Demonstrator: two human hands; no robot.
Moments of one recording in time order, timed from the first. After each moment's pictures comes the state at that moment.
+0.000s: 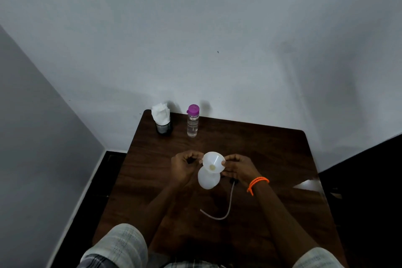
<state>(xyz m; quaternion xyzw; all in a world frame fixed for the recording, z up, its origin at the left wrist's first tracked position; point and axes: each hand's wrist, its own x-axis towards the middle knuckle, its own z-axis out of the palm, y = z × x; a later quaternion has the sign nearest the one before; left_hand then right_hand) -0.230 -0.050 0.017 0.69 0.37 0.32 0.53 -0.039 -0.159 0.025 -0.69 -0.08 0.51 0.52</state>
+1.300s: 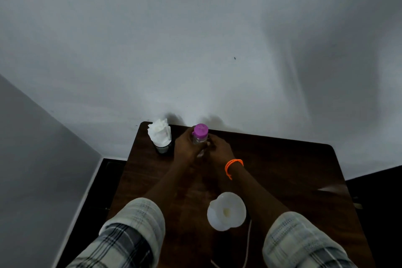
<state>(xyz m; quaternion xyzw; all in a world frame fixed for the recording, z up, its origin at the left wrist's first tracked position) -0.128 0.125 -0.026 0.69 0.45 0.27 0.49 -0.003 0.053 -0.035 -0.80 -0.39 0.32 0.32</state>
